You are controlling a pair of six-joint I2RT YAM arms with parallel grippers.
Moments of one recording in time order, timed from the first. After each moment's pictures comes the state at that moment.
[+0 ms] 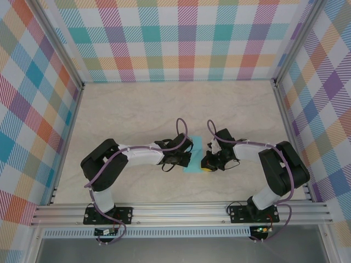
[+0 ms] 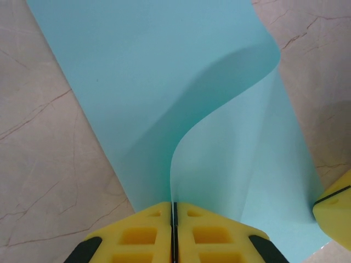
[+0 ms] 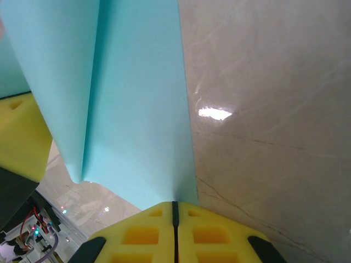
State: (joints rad) left arm -0.90 1.81 1.03 -0.27 -0.02 -0.52; right arm 0.45 1.59 0.66 -0.38 -0.62 0.61
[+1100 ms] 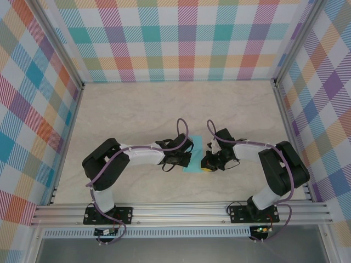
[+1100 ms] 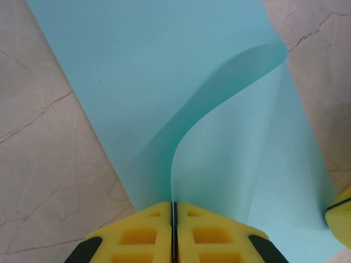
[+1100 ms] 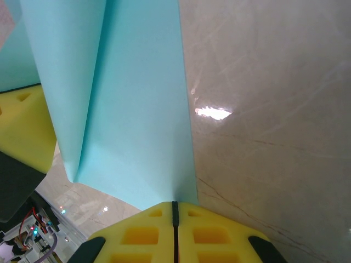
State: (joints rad) left arm -0.90 1.83 1.03 -0.26 -0.03 -0.52; right arm 0.45 1.59 0.66 -0.38 -0.62 0.60
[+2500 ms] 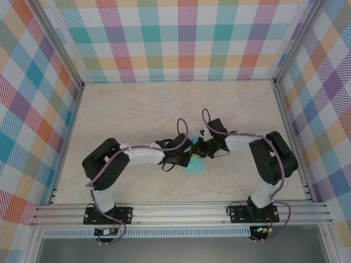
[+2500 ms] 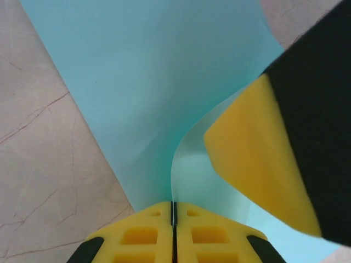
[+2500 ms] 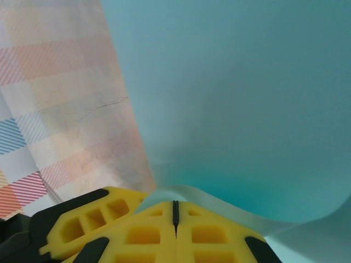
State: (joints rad) left arm -0.90 1.83 1.03 -0.26 -0.01 -0.50; right arm 0.48 1.74 0.84 -0.19 -0.63 0.79
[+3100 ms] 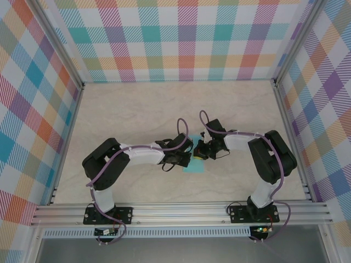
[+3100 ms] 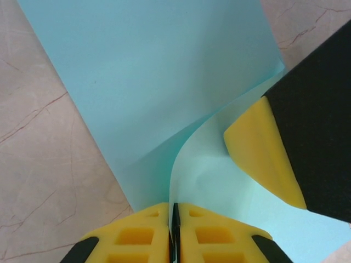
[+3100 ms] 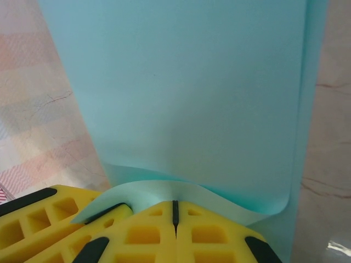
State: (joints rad) left arm -0.90 1.83 1.03 -0.26 -0.01 -0.50; right arm 0.49 1.75 0.86 -0.30 -0.55 0.69
